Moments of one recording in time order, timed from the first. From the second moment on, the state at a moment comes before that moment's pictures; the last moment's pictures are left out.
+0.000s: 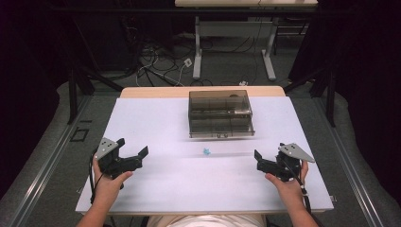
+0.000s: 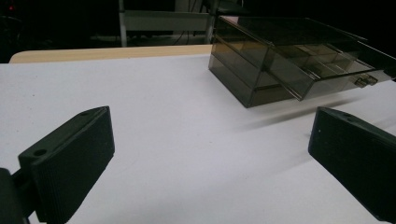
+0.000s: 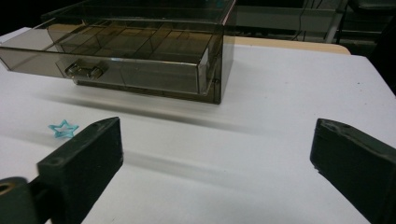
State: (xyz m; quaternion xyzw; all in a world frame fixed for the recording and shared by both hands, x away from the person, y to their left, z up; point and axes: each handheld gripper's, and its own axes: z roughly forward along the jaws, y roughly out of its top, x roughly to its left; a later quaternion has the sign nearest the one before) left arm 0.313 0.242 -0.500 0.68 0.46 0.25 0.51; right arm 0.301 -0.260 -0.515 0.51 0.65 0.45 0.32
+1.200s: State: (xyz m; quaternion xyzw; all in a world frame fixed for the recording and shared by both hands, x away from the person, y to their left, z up) left arm 0.300 0.230 -0.496 0.69 0.45 0.25 0.51; right arm 0.308 -0.187 -0.530 0.45 0.72 0.45 0.28
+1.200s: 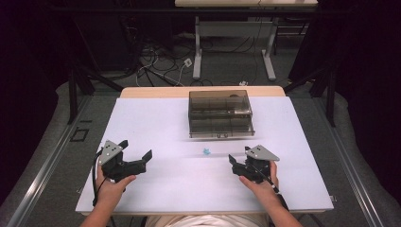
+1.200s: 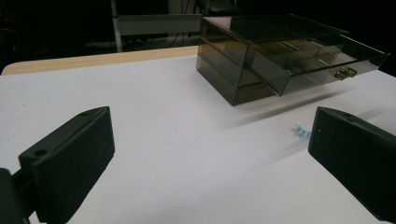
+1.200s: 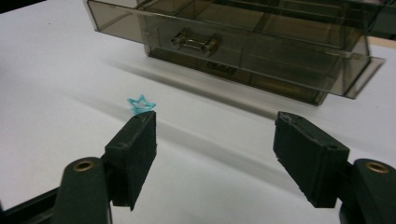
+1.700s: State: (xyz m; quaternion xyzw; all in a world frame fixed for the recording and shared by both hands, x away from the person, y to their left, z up) left arm 0.302 0.231 -0.497 0.69 0.45 0.25 0.51; right arm 0.327 -0.166 -0.536 0.47 0.72 0.46 0.23
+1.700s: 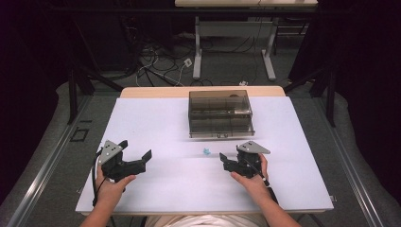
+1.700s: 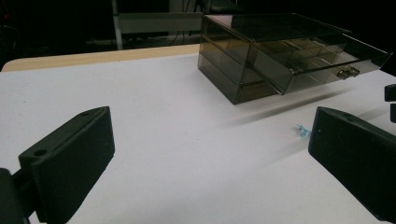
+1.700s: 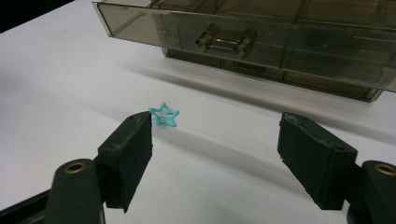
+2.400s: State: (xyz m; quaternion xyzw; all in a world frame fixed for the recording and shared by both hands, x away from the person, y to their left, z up) left arm 0.303 0.232 -0.498 0.69 0.45 0.25 0.51; right arm 0.351 -0.124 -0.548 0.46 0.74 0.44 0.22
